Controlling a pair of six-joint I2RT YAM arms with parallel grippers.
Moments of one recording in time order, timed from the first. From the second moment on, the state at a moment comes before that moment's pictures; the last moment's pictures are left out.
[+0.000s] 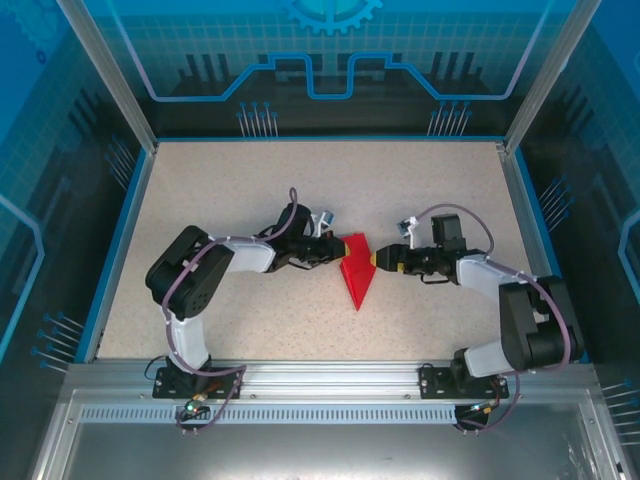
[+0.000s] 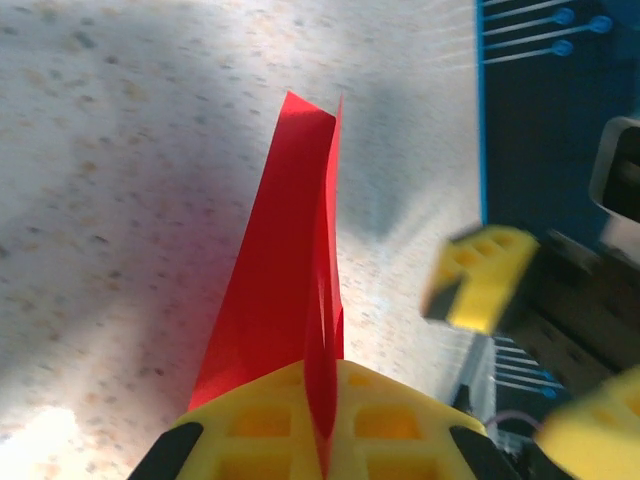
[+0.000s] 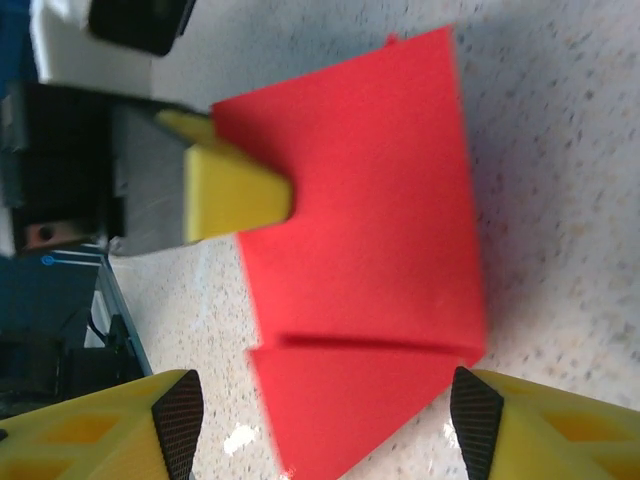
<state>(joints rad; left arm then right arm) -0.54 1.87 0.91 0.34 0.68 -0.89 0.13 1.45 0.60 -0.05 -0.88 0.31</state>
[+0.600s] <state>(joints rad) -0.52 1.78 0.85 0.42 0.84 -0.87 0.08 1.69 0.65 0.23 -1.16 0.29</state>
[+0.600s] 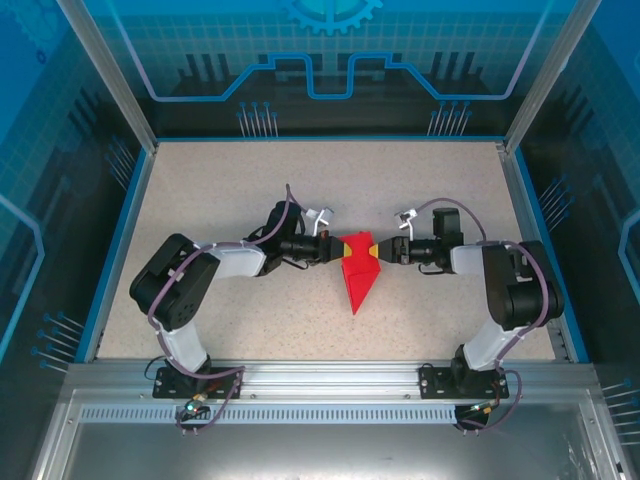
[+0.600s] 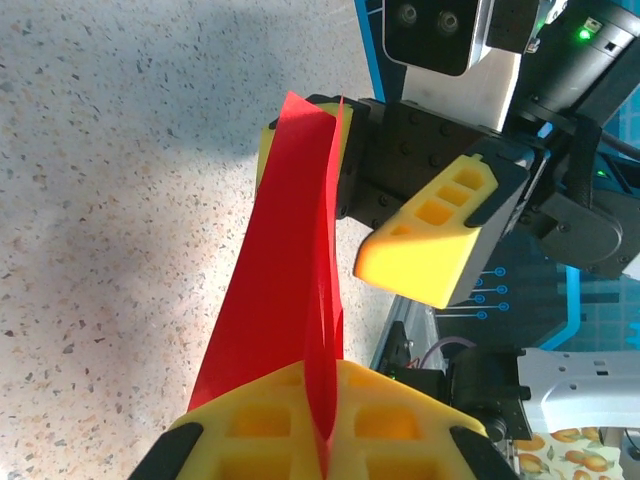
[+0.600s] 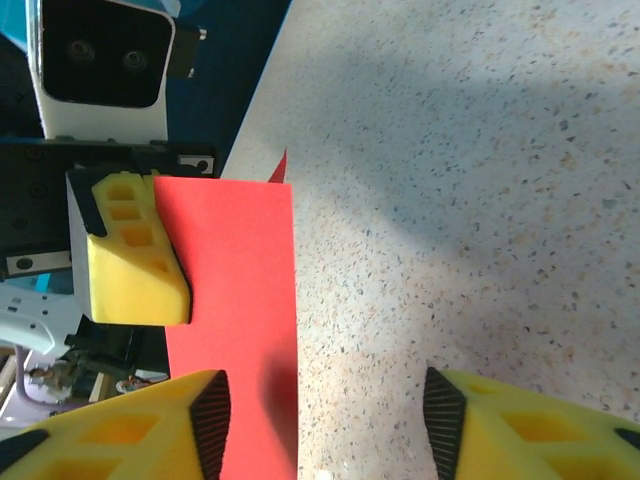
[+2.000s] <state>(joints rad) -0.98 1.49 0.93 -0.35 0.18 -0.45 0.17 1.58 0.80 -0.25 -0.83 0.50</state>
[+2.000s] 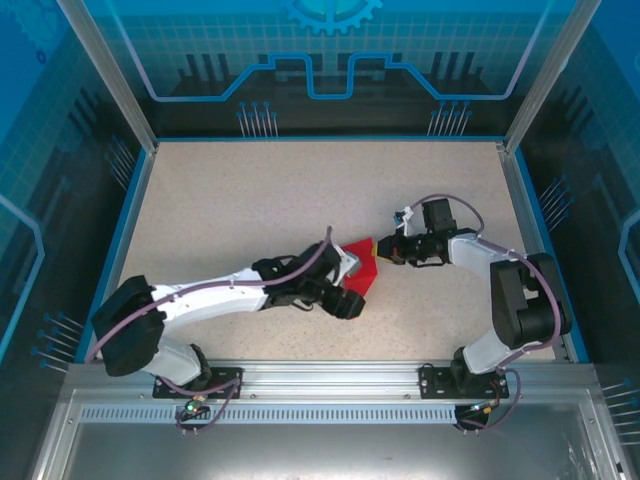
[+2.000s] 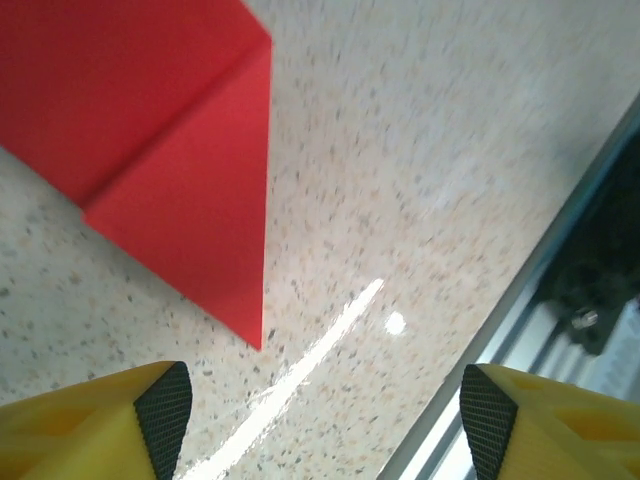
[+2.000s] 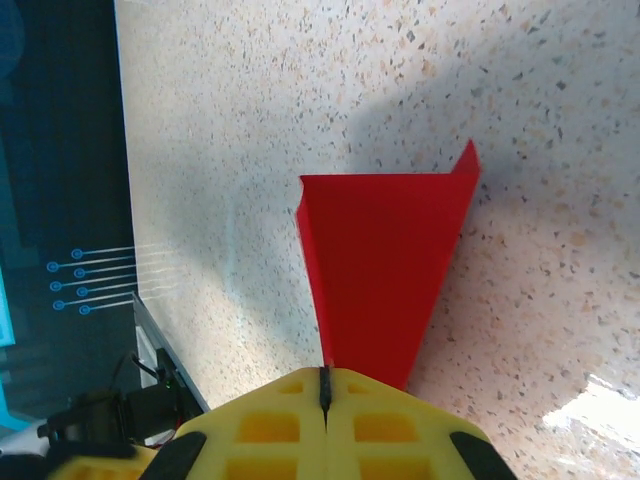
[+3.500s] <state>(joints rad) -1.12 1.99 1.37 -0.69 -0.34 -0.48 0.19 1.67 0.83 -0.28 -0.81 0.57</state>
